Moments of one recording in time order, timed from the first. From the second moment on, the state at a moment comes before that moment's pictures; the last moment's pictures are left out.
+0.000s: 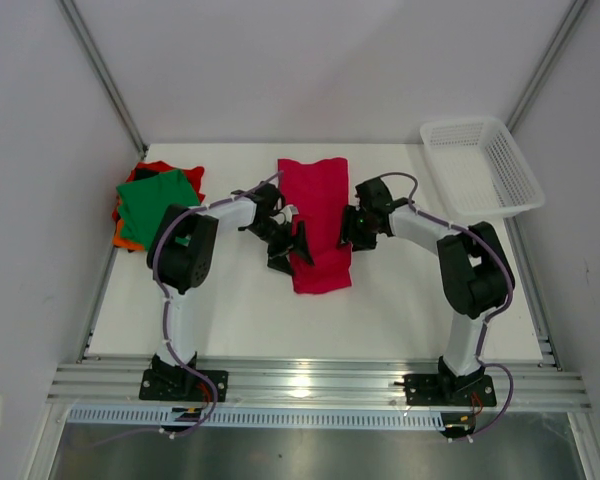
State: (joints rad) left arm -0.41 2.11 1.42 -0.71 0.73 -0.47; right arm 0.45 1.90 1.28 -0.41 -0.19 0.51
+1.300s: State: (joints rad) left arm -0.36 1.87 1.42 -0.65 0.66 -0.52; right arm 0.76 1.37 0.84 -0.32 -0.08 0.75
